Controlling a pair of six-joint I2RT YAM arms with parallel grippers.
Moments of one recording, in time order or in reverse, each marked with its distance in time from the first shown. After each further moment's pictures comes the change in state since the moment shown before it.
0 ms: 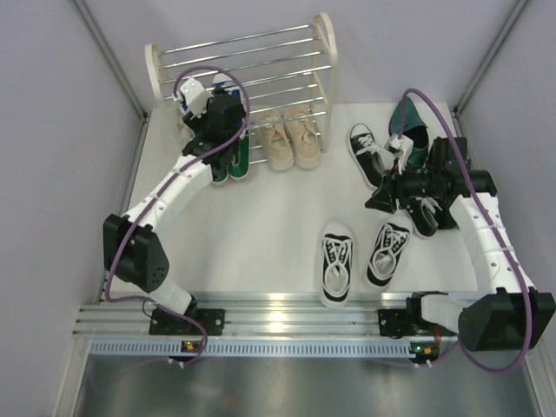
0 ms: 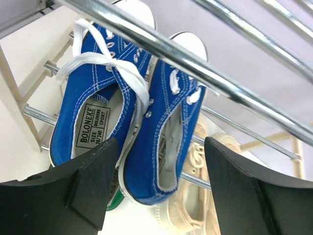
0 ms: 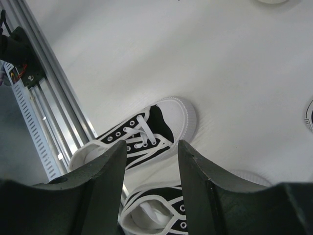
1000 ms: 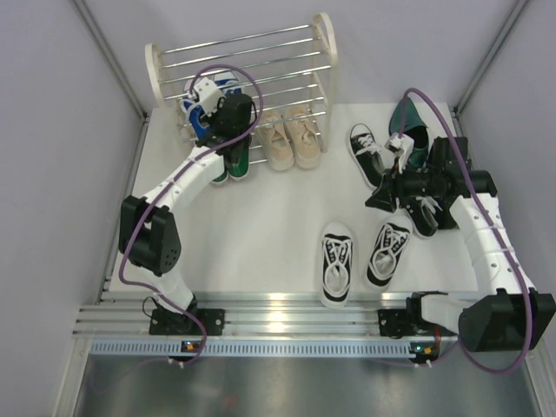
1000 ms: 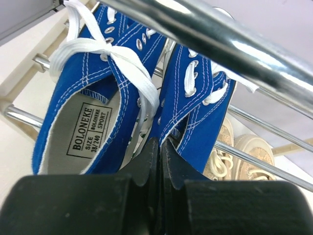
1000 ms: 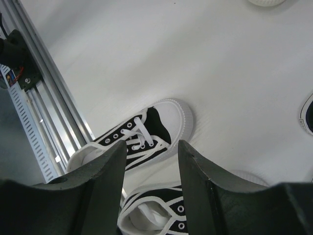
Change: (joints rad) left arm -0.002 0.132 0.072 -0.007 -0.039 0.041; right arm 0.002 -0.004 0.000 0.018 0.010 0.016
